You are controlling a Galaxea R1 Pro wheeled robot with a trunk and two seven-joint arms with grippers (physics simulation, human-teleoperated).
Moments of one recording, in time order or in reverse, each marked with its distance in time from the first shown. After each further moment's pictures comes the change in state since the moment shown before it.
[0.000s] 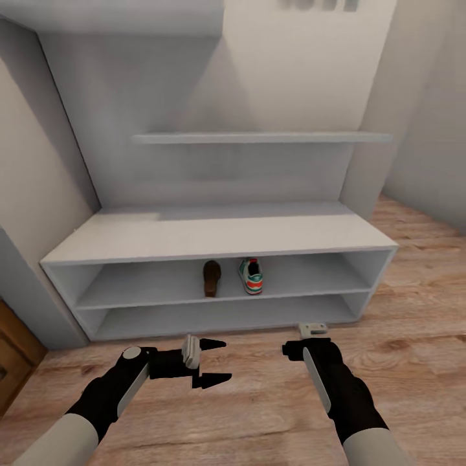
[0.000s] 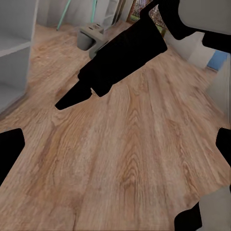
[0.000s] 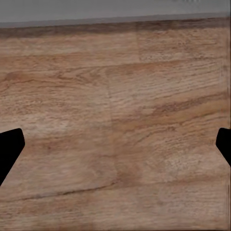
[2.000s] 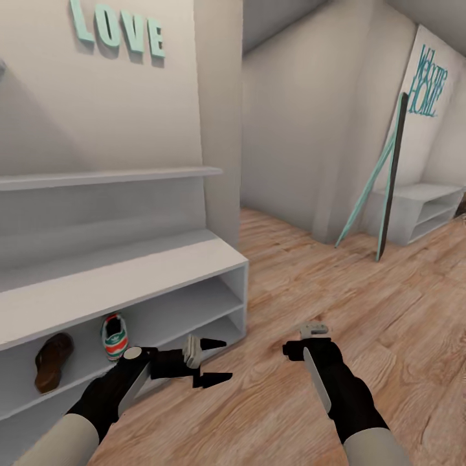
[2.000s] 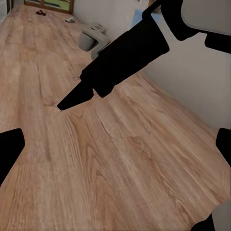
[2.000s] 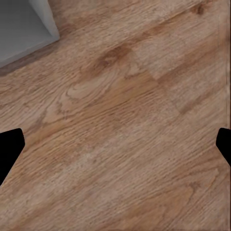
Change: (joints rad) left arm 0.000 -0.004 -0.001 0.002 0.002 0.000 0.010; right arm 0.000 -0.002 0.000 0.001 0.001 0.001 -0.002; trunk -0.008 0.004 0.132
